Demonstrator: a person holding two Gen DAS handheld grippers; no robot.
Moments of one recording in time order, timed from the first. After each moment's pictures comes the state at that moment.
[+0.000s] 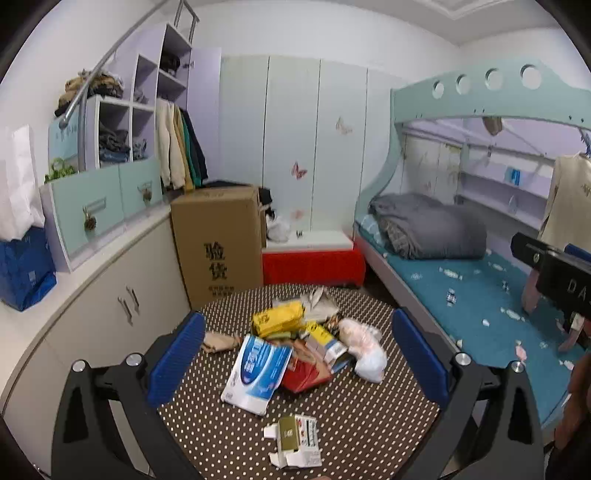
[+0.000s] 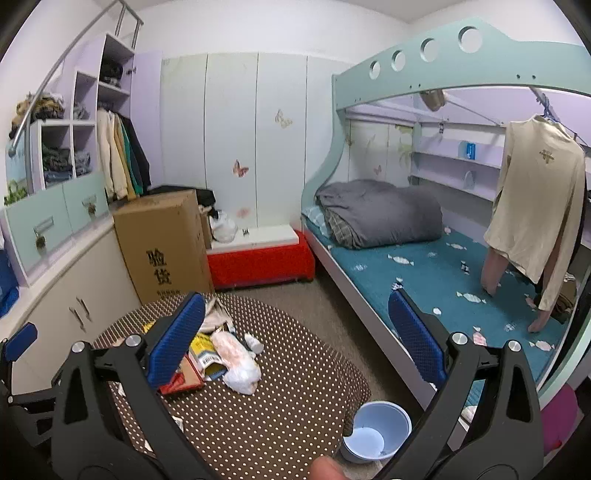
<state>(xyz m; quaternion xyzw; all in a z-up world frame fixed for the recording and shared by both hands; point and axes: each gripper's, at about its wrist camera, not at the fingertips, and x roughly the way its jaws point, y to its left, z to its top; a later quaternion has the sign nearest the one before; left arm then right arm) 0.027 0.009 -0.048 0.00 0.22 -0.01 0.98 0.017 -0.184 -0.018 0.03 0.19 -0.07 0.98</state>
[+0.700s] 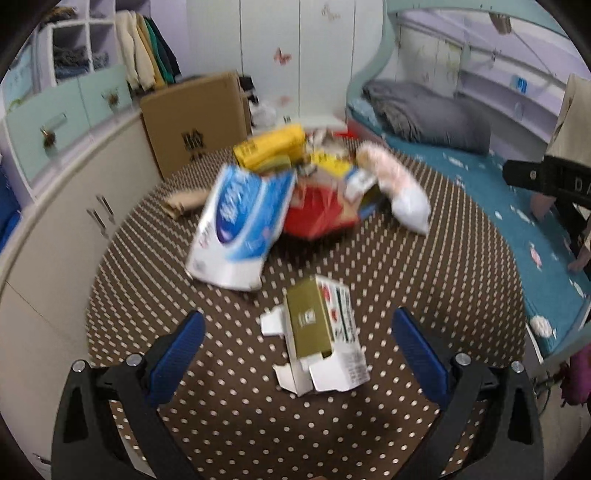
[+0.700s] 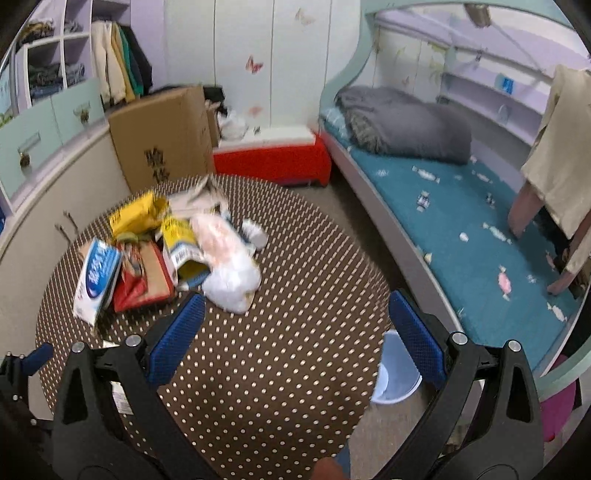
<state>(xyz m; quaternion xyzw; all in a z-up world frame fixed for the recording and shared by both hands) 0.071 0.023 -0.211 0.04 0.42 -0.04 0.91 0.092 -0.176 -0.152 0.02 0.38 -0.03 0.93</state>
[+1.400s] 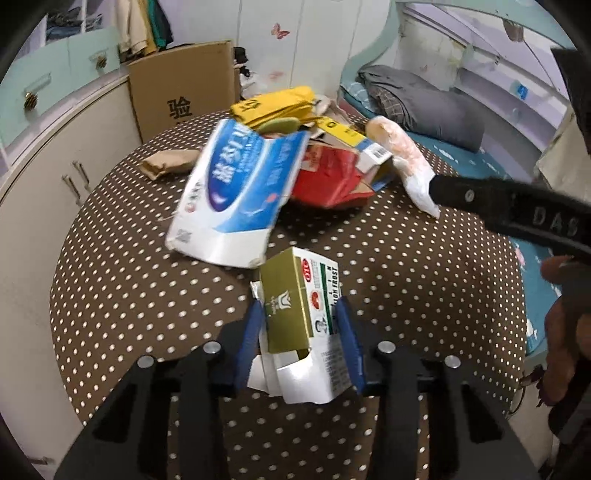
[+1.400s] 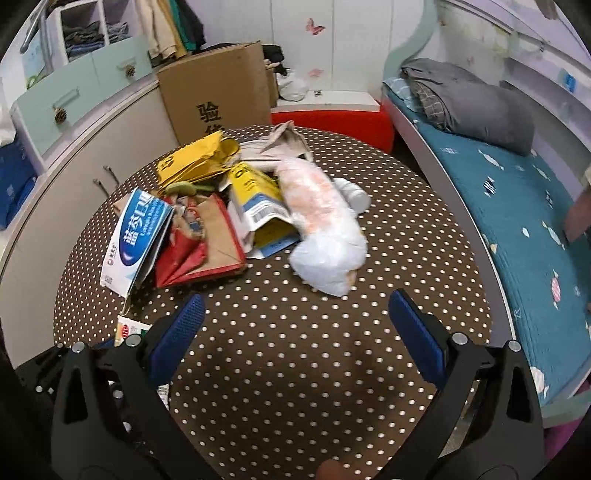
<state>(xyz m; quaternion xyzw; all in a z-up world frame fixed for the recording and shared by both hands) 0.084 0.053 -0.237 -0.02 0.45 -0.07 0.89 0.131 -0.109 -0.192 0.00 0.42 0.06 0.90</state>
